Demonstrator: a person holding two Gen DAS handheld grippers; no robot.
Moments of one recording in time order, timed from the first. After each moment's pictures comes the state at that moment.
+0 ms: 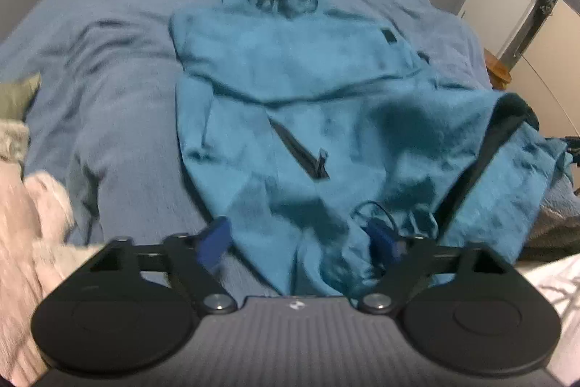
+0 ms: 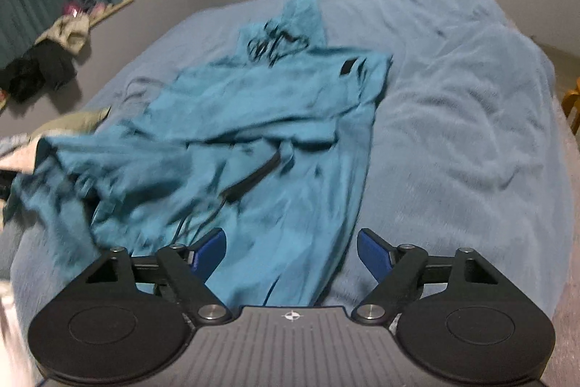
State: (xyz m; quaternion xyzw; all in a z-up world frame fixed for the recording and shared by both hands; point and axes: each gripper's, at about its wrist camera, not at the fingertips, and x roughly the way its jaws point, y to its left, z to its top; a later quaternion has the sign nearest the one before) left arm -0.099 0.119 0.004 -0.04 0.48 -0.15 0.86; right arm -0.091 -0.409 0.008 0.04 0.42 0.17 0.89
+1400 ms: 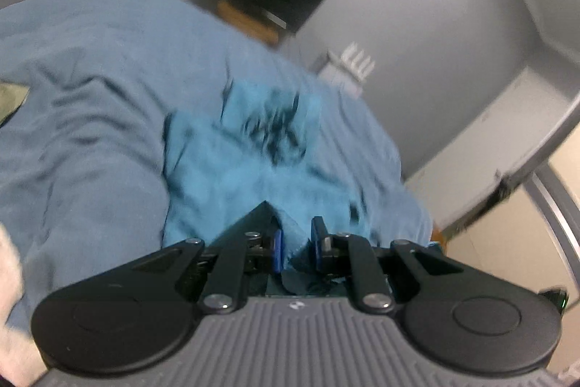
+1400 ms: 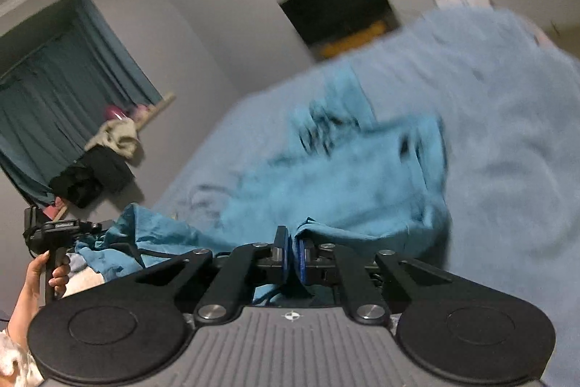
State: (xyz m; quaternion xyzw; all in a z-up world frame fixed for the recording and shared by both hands) left arm 0.017 0.212 0.081 -0.29 0.31 -0.15 0.89; right arm -0.040 -0.432 0.084 0.20 0.30 0.24 0.90
